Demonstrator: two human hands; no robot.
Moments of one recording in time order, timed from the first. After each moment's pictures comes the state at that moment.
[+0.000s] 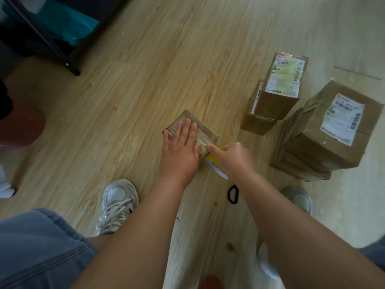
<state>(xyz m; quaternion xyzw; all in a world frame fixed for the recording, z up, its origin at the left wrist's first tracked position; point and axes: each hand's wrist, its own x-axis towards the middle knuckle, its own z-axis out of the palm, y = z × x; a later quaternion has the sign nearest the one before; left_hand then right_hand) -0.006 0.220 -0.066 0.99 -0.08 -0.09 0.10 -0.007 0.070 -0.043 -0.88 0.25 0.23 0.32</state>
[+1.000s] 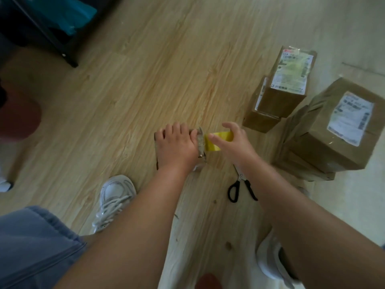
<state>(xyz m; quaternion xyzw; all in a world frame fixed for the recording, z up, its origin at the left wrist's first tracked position) 0.011 0.213 -0.061 1.00 0.02 -0.04 0.05 0.010 0.056 -0.042 -0.82 0.21 0.21 0.48</state>
